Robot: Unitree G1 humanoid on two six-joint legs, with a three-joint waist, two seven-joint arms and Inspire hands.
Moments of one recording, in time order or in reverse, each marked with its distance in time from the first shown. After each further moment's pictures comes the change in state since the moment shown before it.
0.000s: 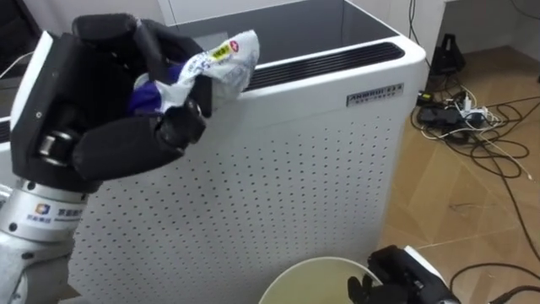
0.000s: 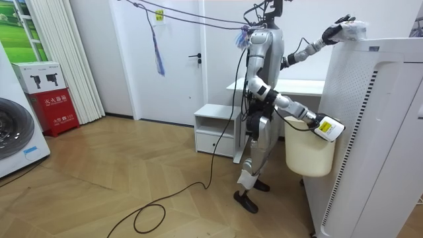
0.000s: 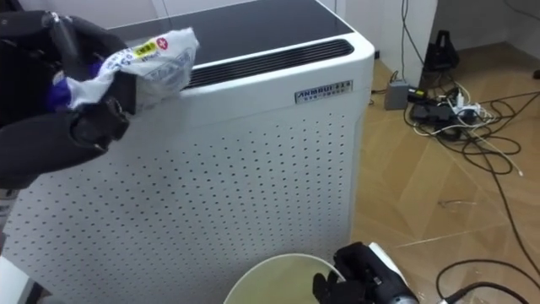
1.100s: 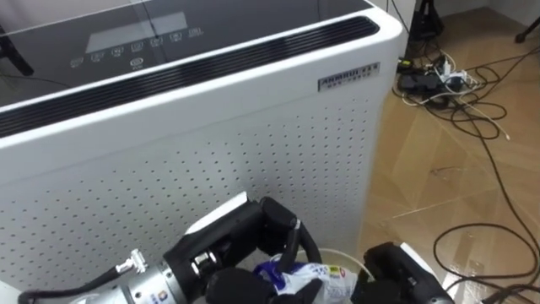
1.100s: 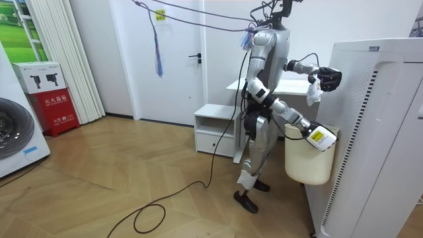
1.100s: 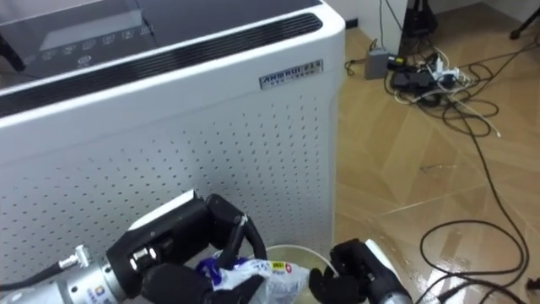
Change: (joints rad) left arm 0.098 0.034 -0.288 0.187 0.177 0.175 -0.290; right arm -0.035 -0.007 0.094 0.074 0.078 -0.035 -0.101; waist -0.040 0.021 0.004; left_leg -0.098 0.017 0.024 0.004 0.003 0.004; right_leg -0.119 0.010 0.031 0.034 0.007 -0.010
